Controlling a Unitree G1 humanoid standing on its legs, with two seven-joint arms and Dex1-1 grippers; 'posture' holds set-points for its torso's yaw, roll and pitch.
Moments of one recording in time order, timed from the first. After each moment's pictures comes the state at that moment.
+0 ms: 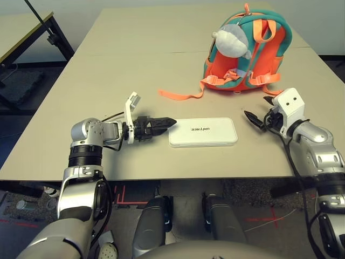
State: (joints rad) left arm -0.66 0.37 0.21 0.43 -0.71 1.41 -0.73; right arm -0.35 -0.60 -0.09 0.31 0.10 0.04 0.64
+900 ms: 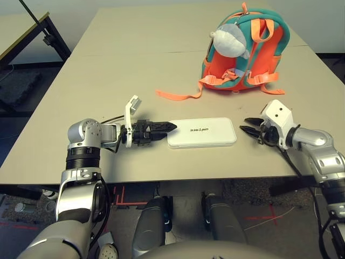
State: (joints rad) left arm -0.63 0.38 0.21 0.36 -0.72 1.50 -0.73; right arm -0.29 -0.68 0.03 0.15 0.10 0.20 0.92
